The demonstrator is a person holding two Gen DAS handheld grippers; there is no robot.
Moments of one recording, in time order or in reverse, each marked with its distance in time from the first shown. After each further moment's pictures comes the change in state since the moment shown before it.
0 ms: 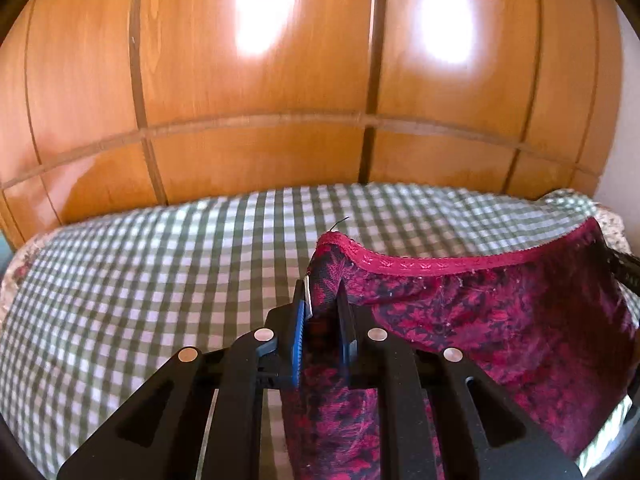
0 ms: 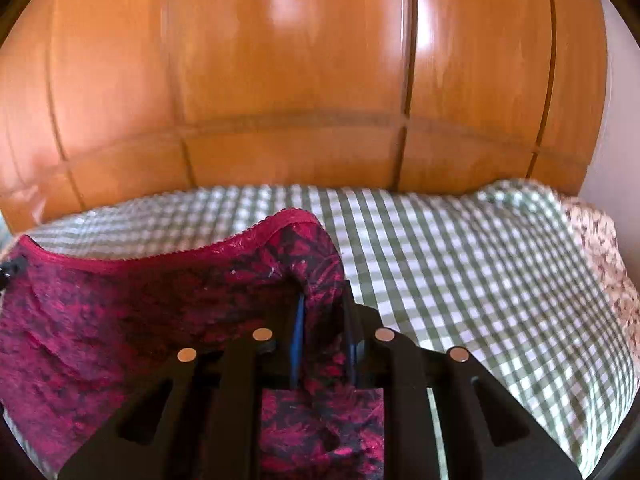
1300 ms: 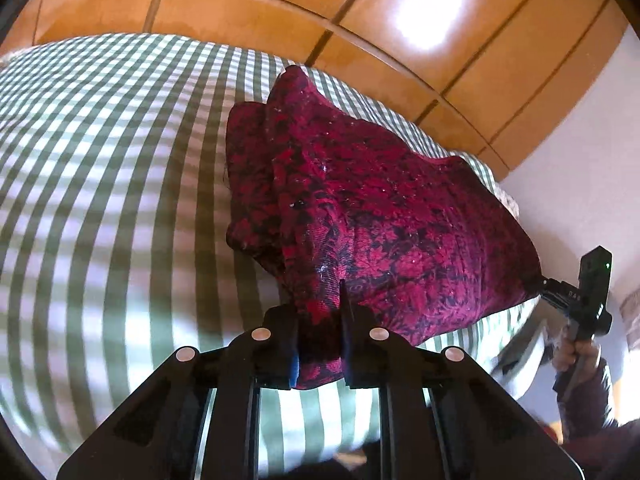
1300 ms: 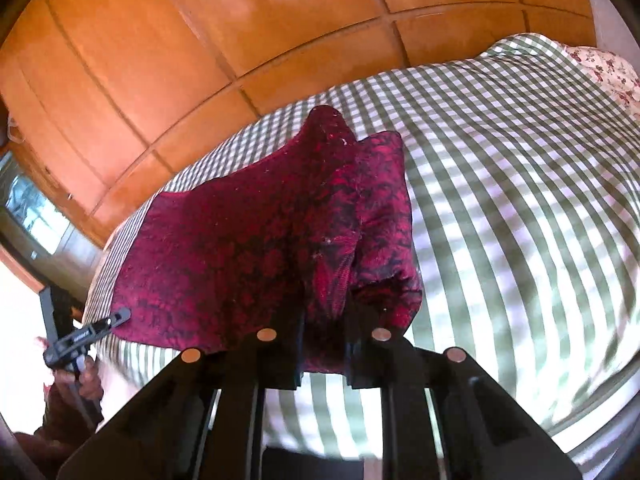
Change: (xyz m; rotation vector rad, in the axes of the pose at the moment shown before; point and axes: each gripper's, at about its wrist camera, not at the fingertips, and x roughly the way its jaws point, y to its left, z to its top) left arm -0.113 0.032 -0.169 -0.238 0.231 -0.424; right arm -0.148 -0.073 -0.156 0.208 0.202 0.430
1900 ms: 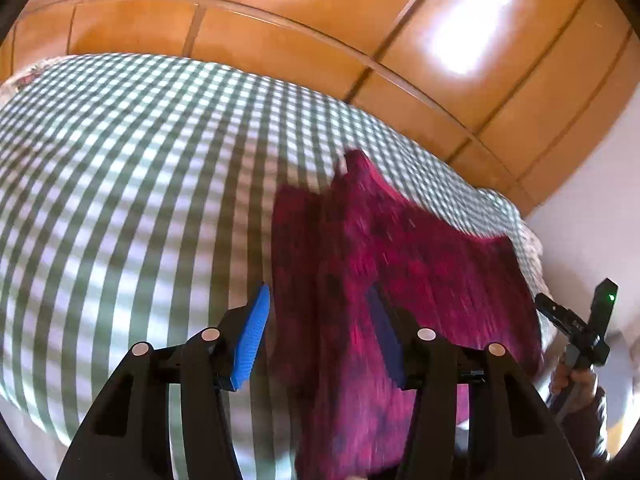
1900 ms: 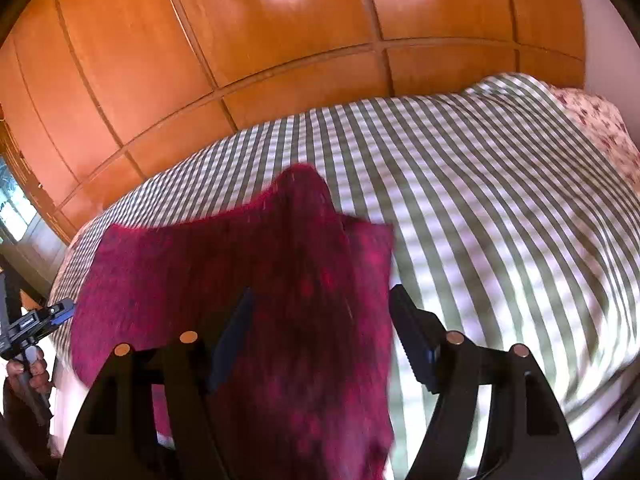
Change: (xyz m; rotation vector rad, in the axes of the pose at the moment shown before) left arm -0.010 0.022 0.058 -0.094 -0.080 0.120; right arm 0.033 0.016 0.052 -0.065 -0.090 -0.185
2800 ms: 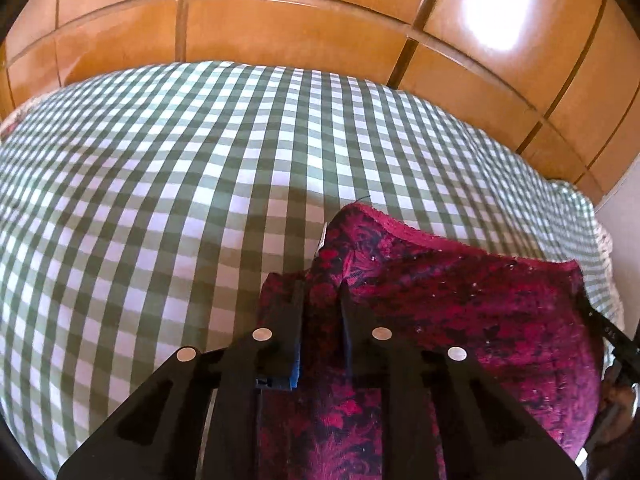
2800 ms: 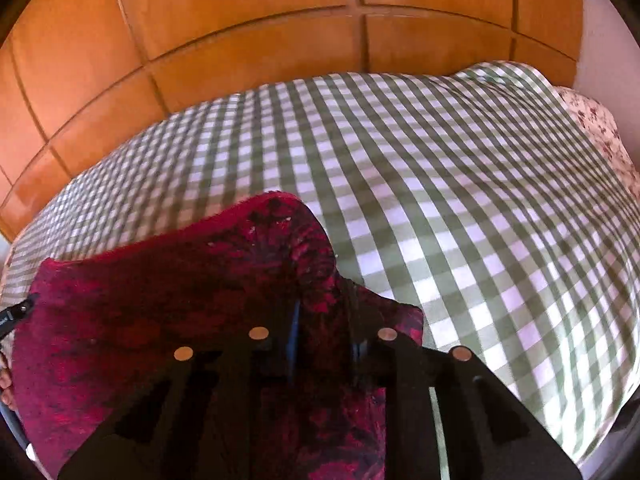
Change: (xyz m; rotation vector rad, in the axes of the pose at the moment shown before) left arm 0.110 -0.002 0.047 0.093 0.029 0.240; right arm 0.108 -0.002 0.027 0.017 0.050 -0.197
